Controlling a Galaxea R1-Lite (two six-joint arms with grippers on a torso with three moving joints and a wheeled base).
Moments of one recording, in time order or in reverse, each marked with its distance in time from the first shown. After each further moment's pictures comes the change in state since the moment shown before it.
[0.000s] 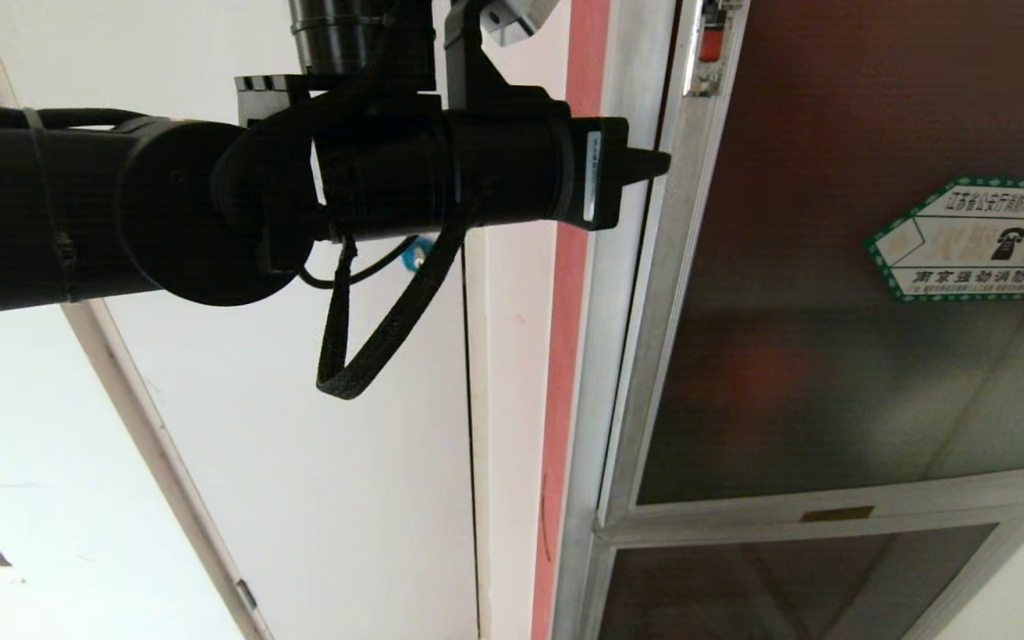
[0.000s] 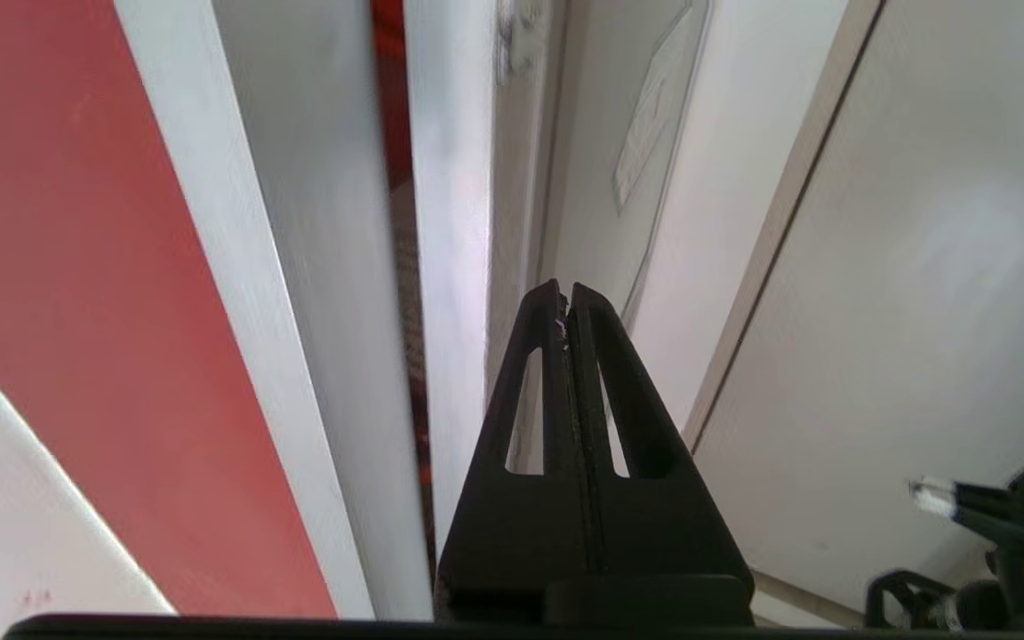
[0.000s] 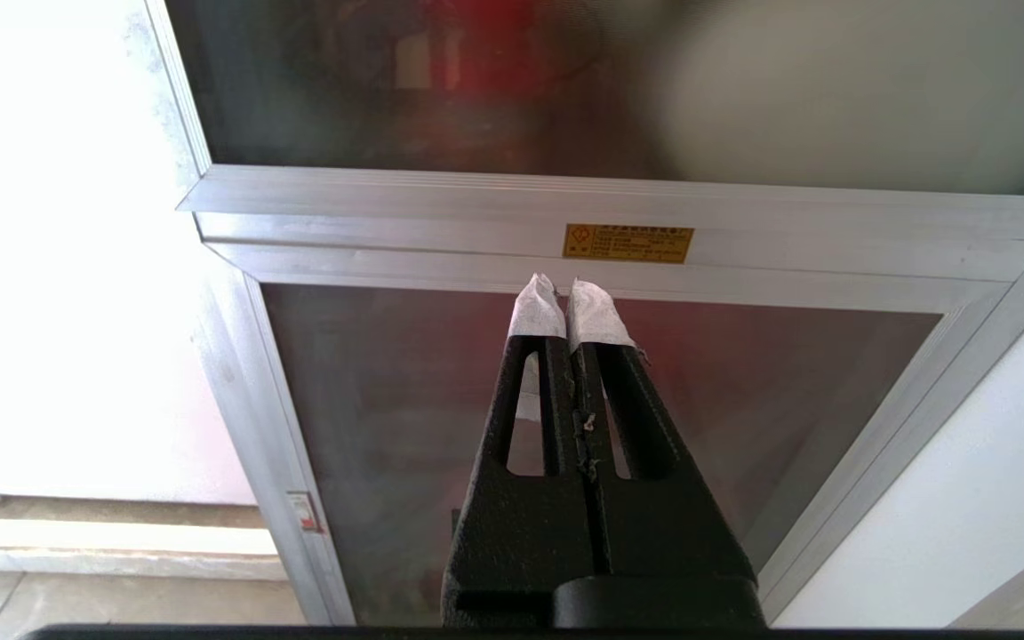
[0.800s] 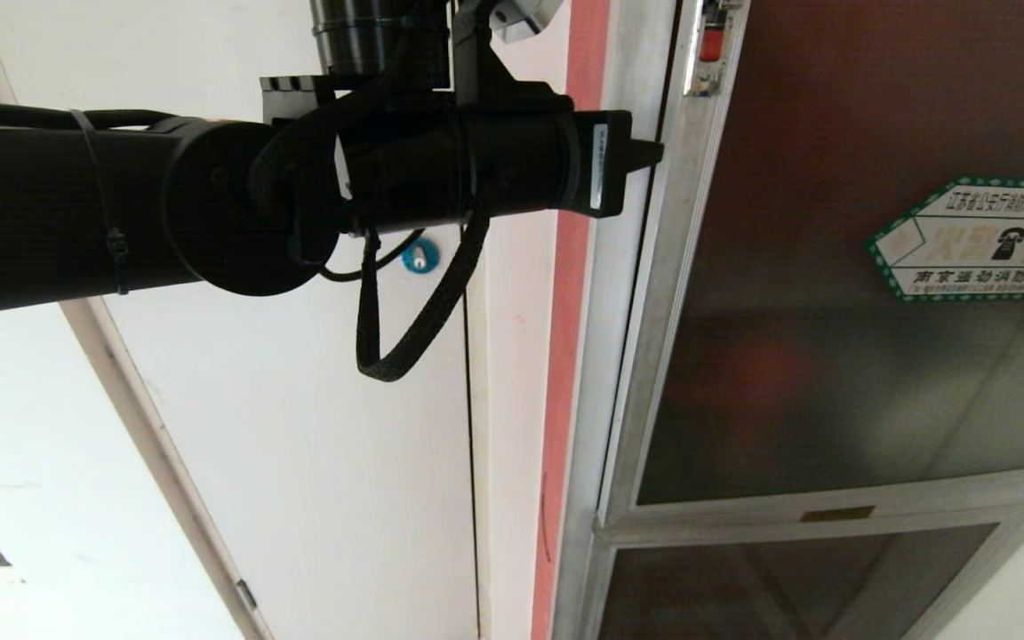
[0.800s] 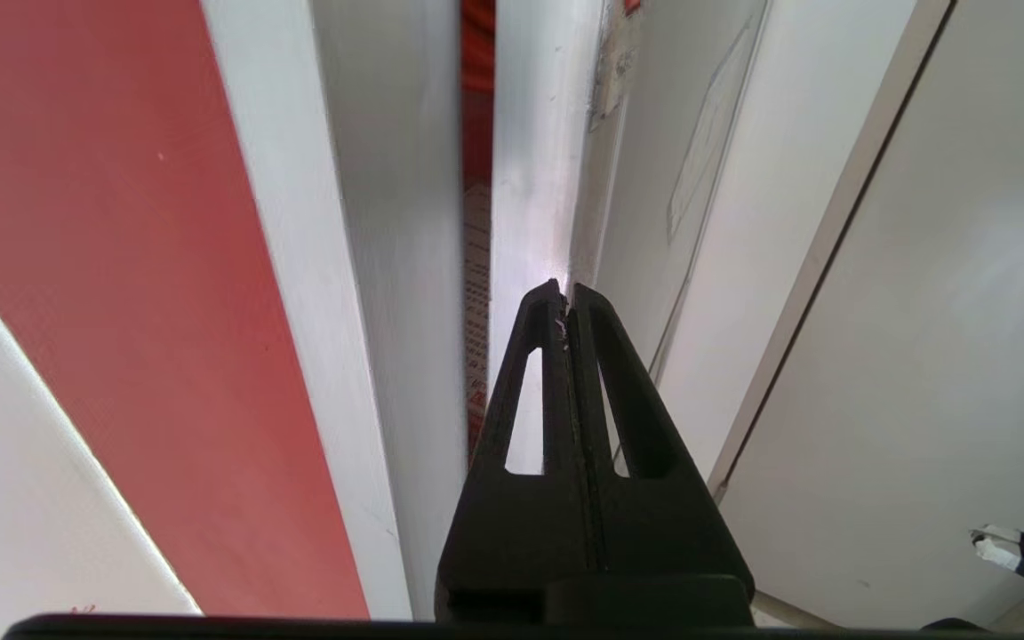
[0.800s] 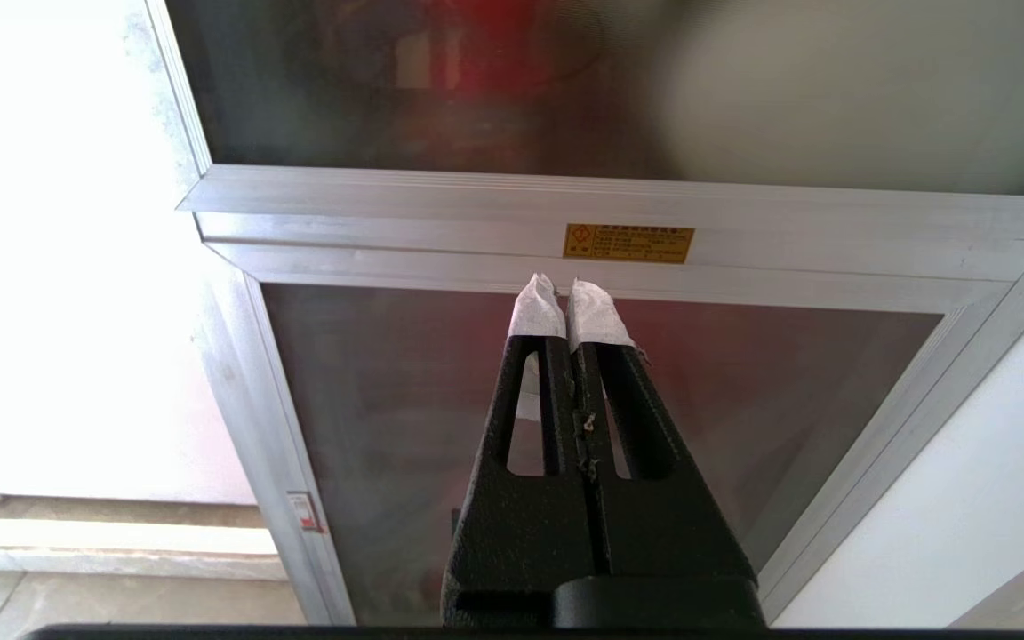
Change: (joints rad) left arm 0.005 0.040 -0.058 0.000 0.053 0.001; right arm 0.000 0.000 0.000 0.000 0.000 0.000
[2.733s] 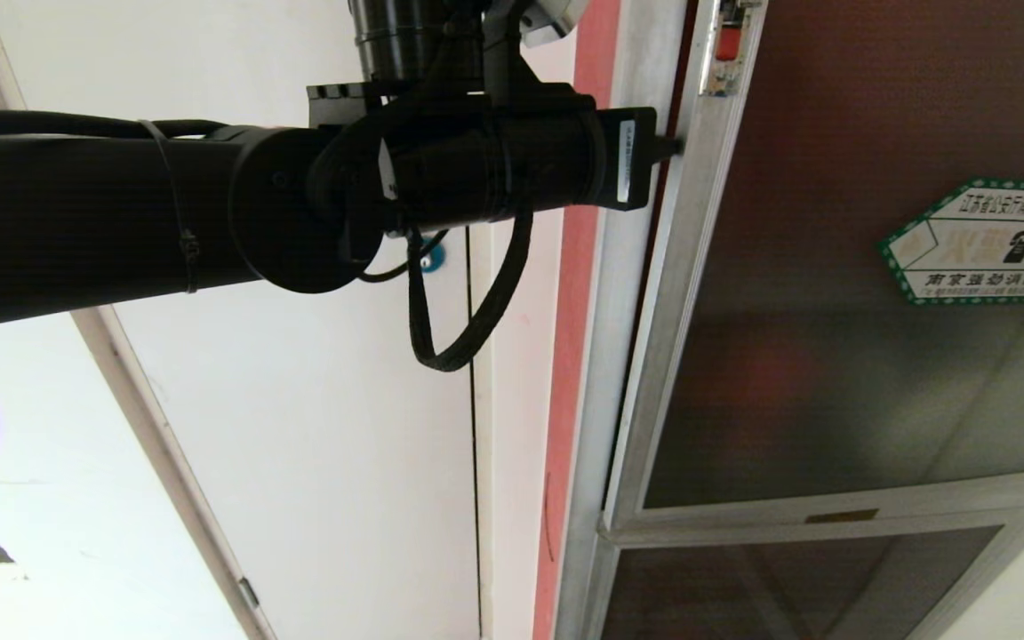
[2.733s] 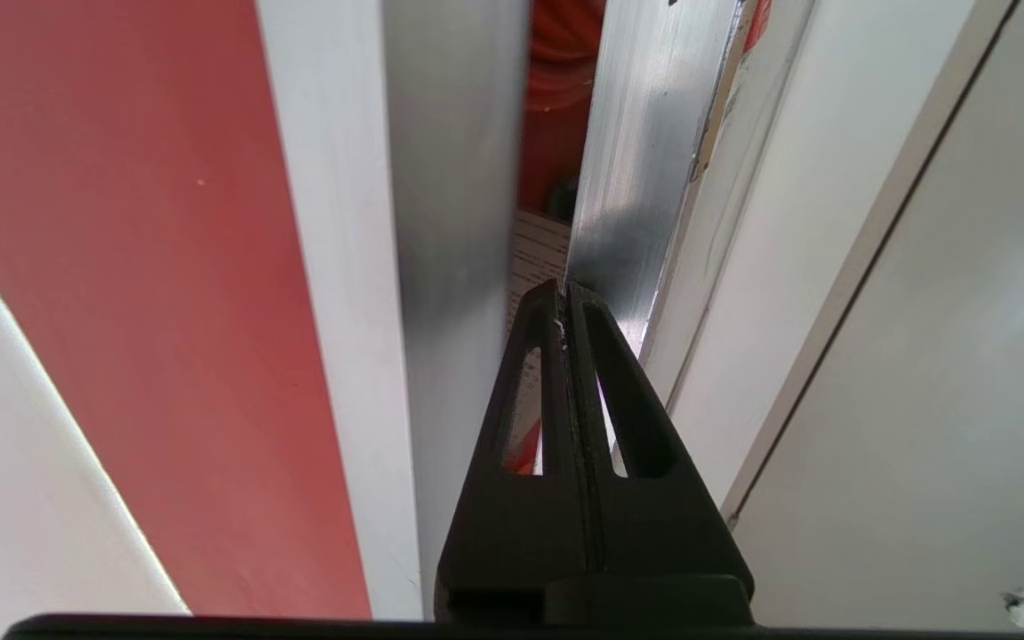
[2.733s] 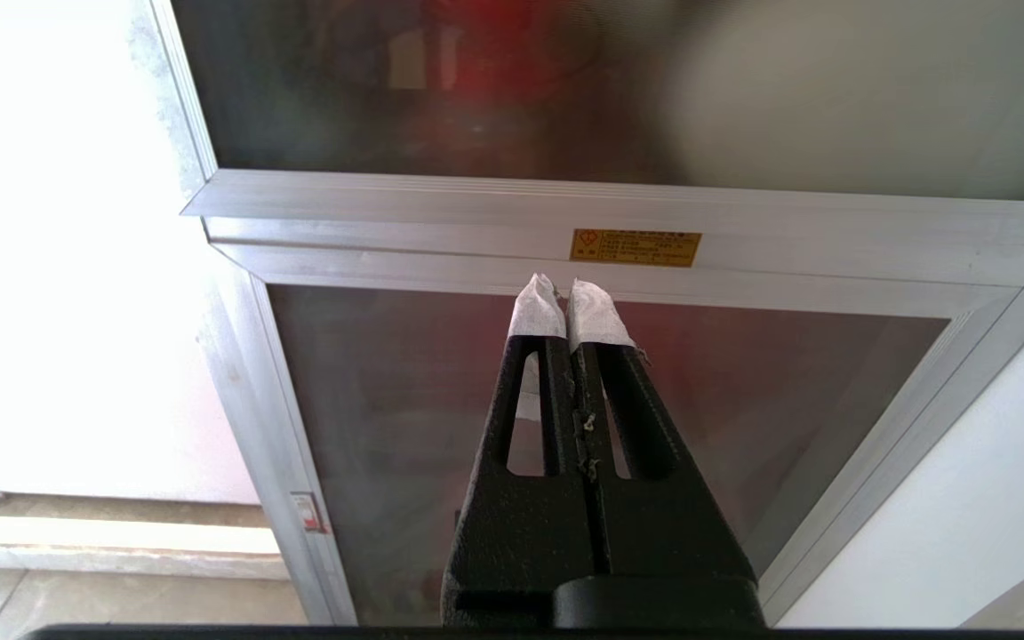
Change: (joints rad) left arm -0.087 0.066 -0.082 0.004 0.044 -0.003; right arm 0.000 0.000 0.000 0.000 0.000 0.000
